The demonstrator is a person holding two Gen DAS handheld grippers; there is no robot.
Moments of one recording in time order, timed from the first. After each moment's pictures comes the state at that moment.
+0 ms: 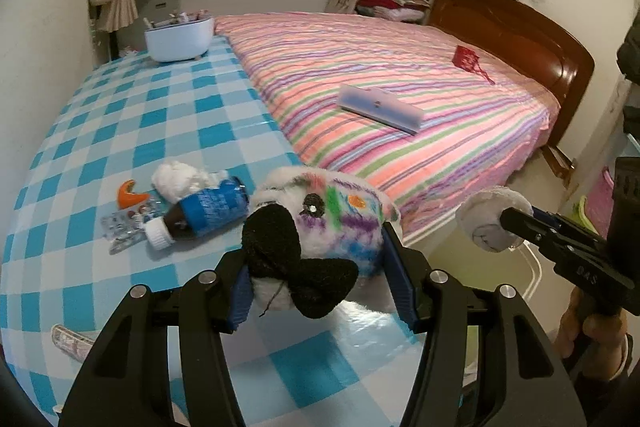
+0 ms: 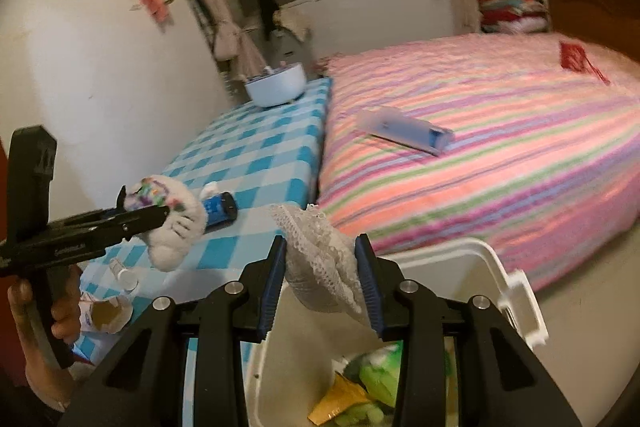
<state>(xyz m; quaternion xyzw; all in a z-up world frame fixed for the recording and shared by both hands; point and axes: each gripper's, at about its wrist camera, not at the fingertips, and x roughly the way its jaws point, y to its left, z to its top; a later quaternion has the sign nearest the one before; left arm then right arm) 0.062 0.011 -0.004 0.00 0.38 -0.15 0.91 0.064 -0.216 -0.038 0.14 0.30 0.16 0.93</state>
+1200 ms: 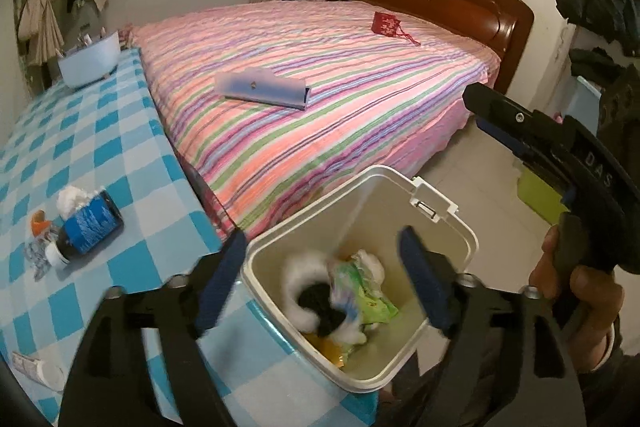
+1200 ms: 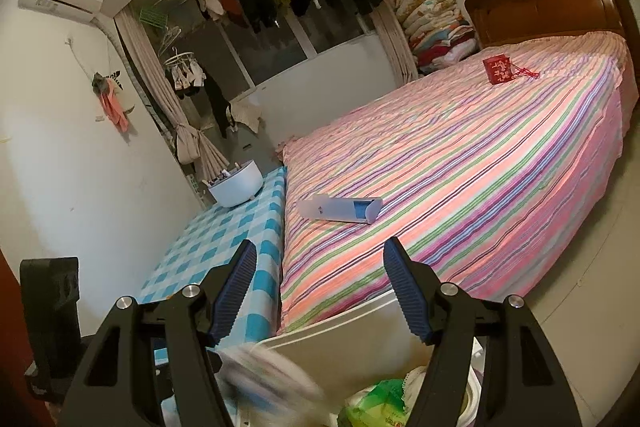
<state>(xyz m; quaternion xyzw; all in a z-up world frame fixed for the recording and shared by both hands) 0.041 -0.092 -0.016 0.06 0.38 -0.26 0.89 0.026 -0.286 -0.016 0.25 0.17 0.06 0.95</state>
